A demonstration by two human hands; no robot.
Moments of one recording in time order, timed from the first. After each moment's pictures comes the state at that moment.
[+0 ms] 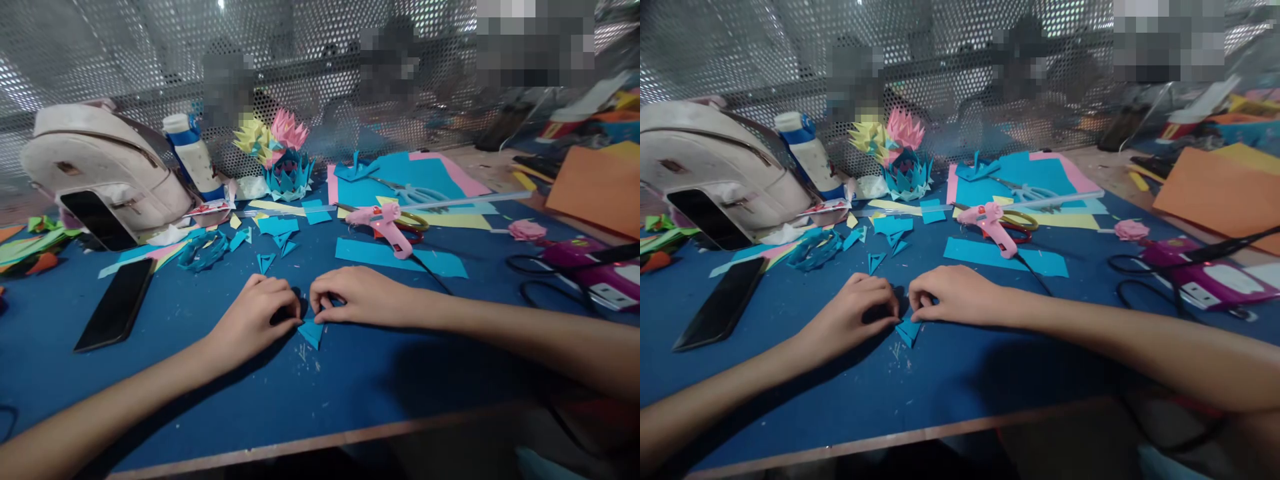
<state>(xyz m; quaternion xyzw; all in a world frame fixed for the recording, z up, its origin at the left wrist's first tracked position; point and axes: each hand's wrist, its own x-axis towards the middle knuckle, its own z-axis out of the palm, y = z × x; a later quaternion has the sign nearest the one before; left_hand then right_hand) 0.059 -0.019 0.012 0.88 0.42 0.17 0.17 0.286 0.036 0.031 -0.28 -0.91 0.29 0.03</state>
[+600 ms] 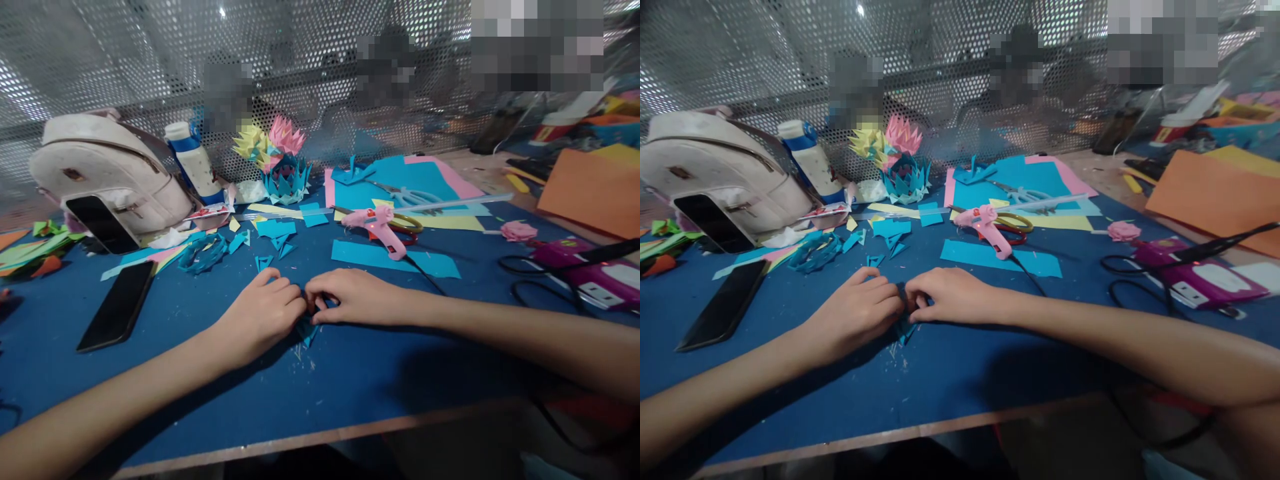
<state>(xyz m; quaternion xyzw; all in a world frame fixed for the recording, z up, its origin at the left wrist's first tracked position) 0.072 -0.017 0.021 0.95 0.28 0.11 -0.08 0.285 0.033 0.032 -0.29 -0.90 0.31 0.03</state>
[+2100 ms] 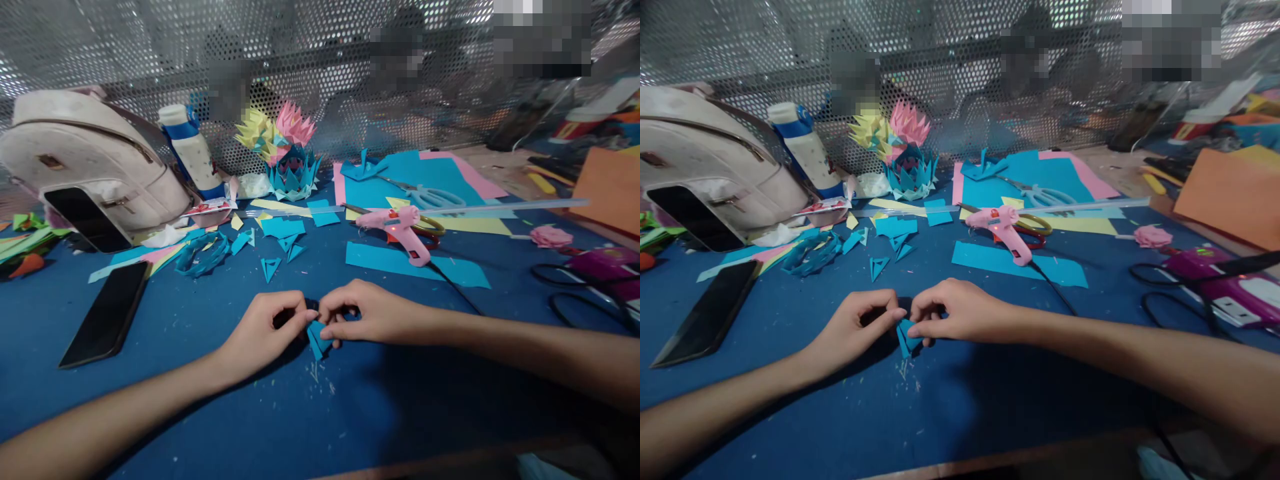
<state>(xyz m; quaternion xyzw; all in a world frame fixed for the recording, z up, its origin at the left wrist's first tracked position) 0.066 -0.012 0.002 0.74 0.45 0.31 0.39 0.278 0.040 0.015 -0.27 -0.82 0.51 0.07</state>
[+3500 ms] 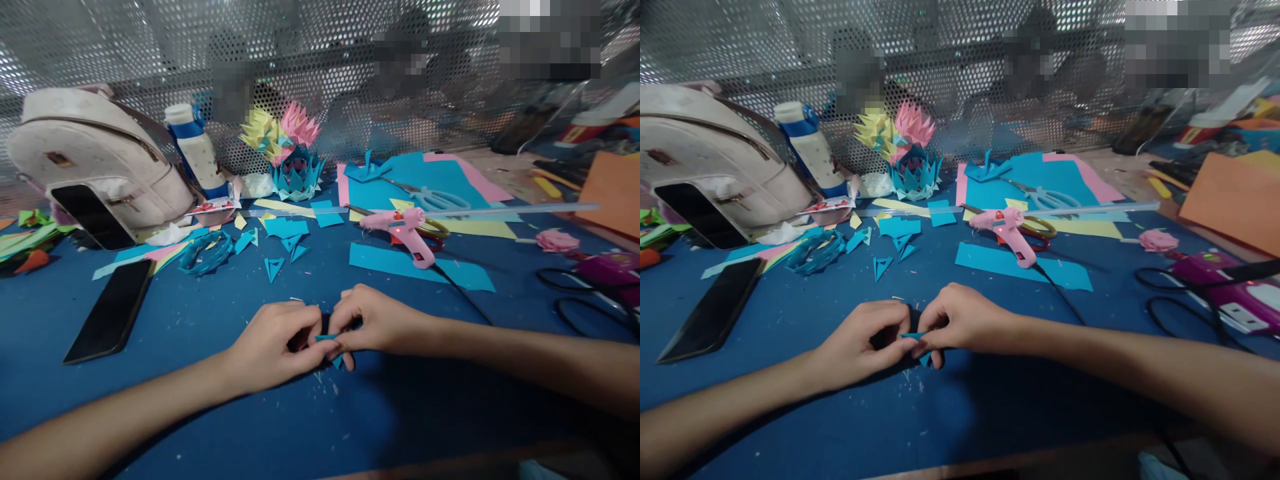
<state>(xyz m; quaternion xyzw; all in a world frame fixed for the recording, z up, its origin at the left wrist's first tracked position) 0.068 -0.019 0.000 0.83 0.34 0.31 0.32 0.278 0.036 0.004 -0.24 -0.83 0.50 0.07</state>
